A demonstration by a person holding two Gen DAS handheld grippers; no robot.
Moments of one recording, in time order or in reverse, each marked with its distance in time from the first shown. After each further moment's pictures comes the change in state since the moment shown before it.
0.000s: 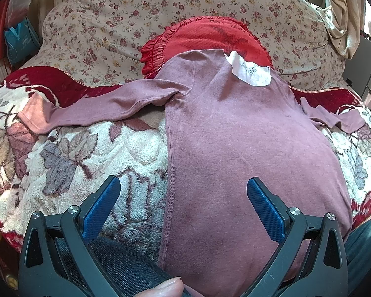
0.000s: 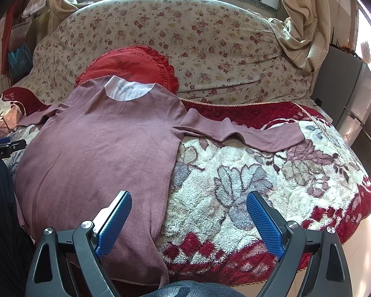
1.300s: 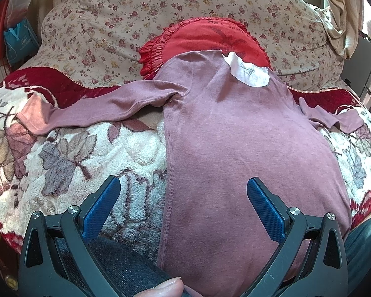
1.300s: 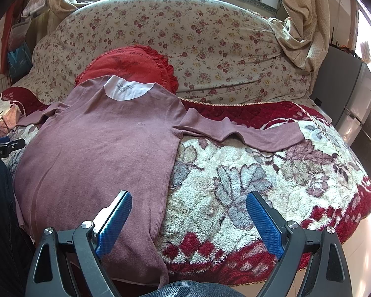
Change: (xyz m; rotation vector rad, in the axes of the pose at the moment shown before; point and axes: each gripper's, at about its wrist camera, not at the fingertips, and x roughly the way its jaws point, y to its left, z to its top) left arm -0.001 -0.004 -0.002 0.003 -0.003 -0.005; right arm 0.001 0.000 0.002 0.001 0.004 -0.002
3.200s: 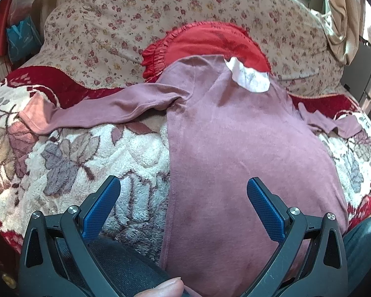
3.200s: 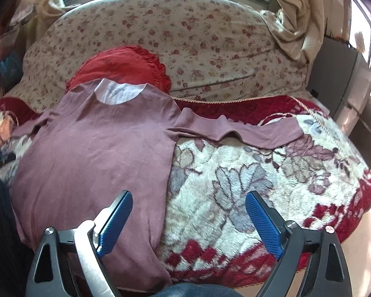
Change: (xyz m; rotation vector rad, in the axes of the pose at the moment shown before) left arm -0.005 0.002 0.005 -0.018 0.004 -0.013; right arm 0.017 -0.008 0.025 0.102 0.023 0.011
